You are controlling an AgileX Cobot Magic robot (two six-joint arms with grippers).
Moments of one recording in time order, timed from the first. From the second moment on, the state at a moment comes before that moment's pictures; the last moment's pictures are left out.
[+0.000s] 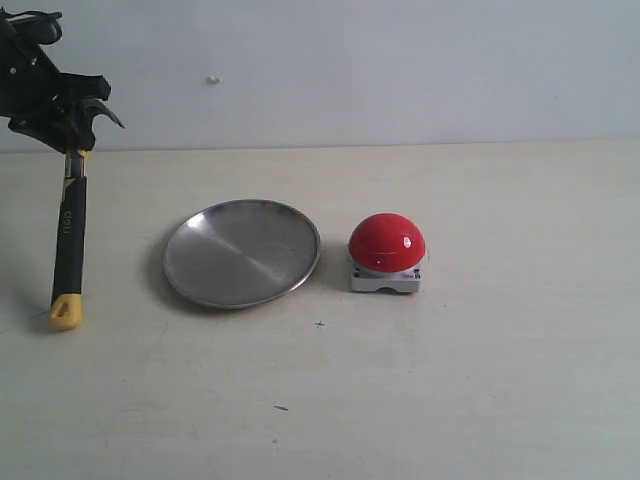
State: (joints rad) left arm 0.00 2.31 -2.19 -0.22 1.23 0.12; right arm -0.10 0.07 -0.01 0.37 0.09 -0.14
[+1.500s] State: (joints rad) left arm 0.00 2.15 -2.20 -0.31 1.25 0.17; right arm -0.10 0.27 -0.07 1.19 0.17 -0.65
